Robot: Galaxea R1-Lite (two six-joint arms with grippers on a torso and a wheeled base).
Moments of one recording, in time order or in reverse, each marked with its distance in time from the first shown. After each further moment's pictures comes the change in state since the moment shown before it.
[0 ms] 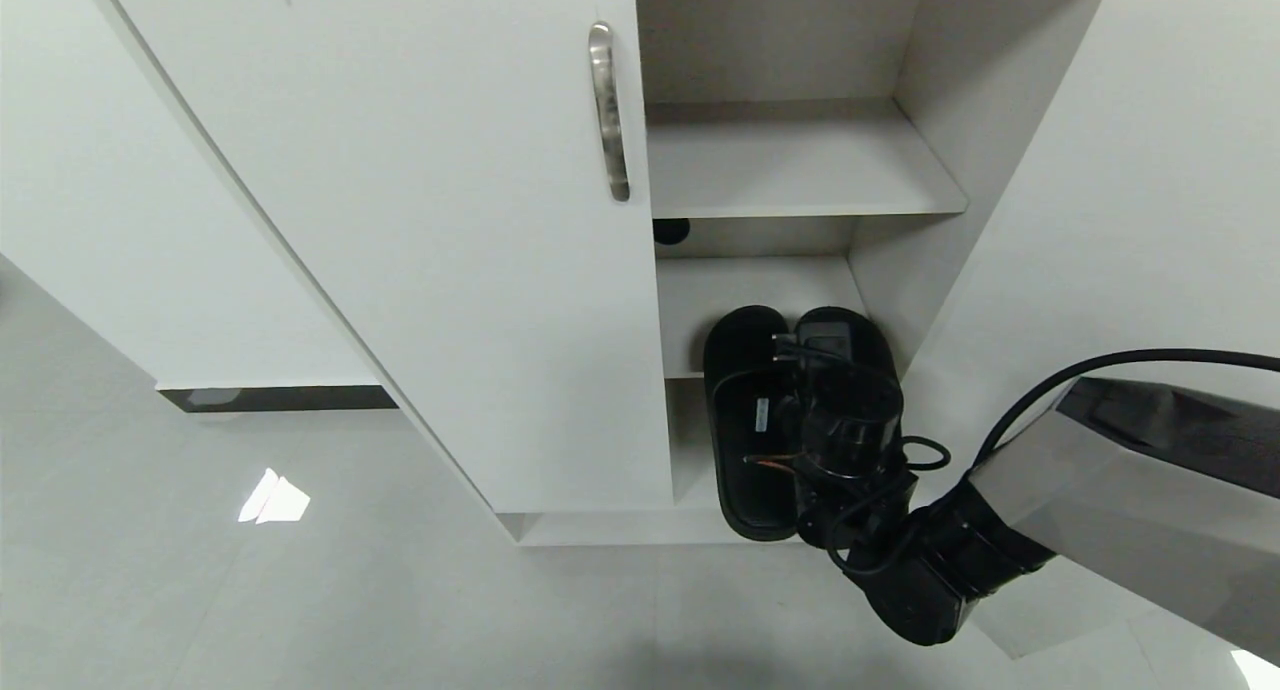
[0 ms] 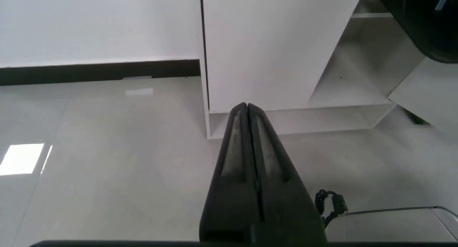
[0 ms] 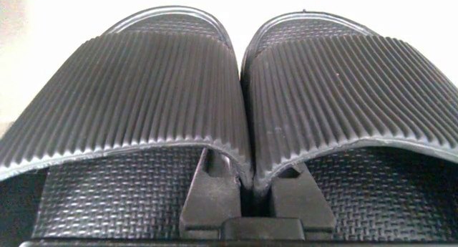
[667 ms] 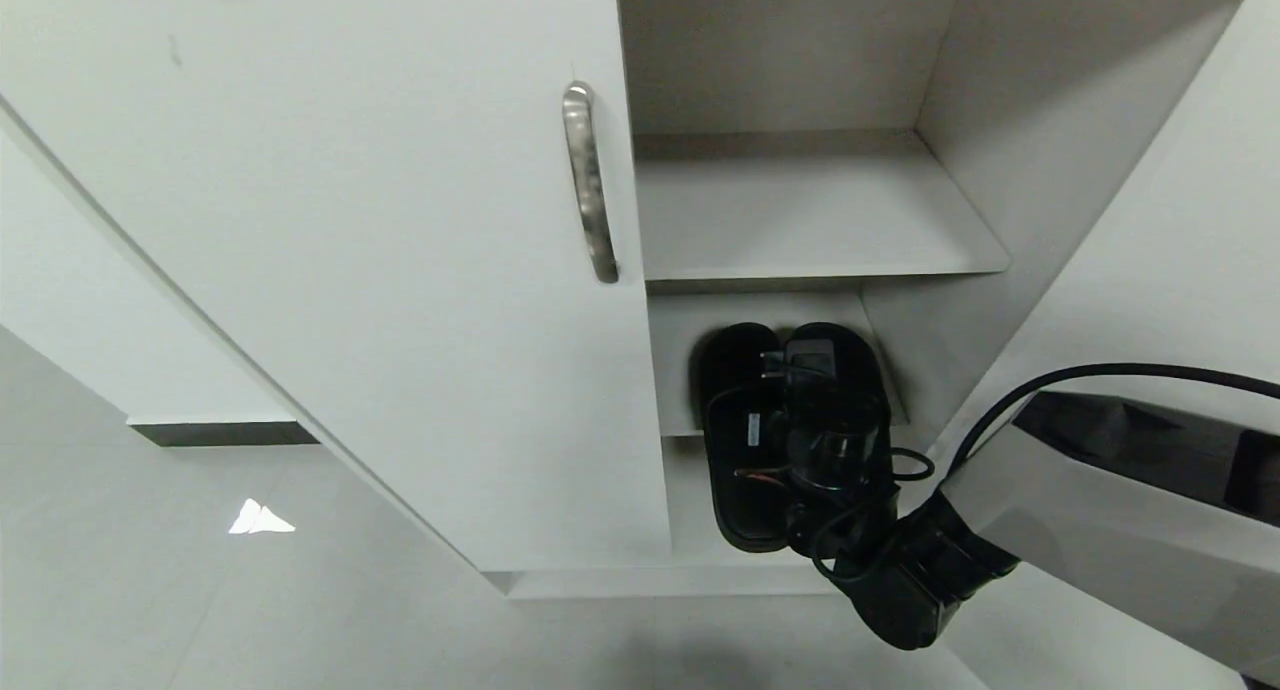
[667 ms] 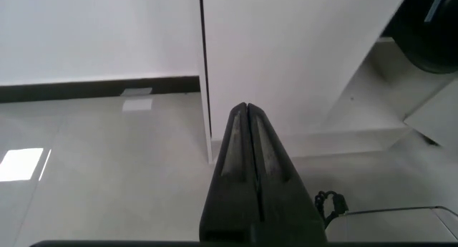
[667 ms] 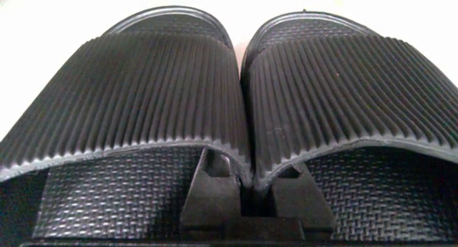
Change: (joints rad) left arm 0.000 0.000 0.000 0.000 0.000 0.001; right arm 0.000 0.056 -0.027 -0.001 0.008 0.003
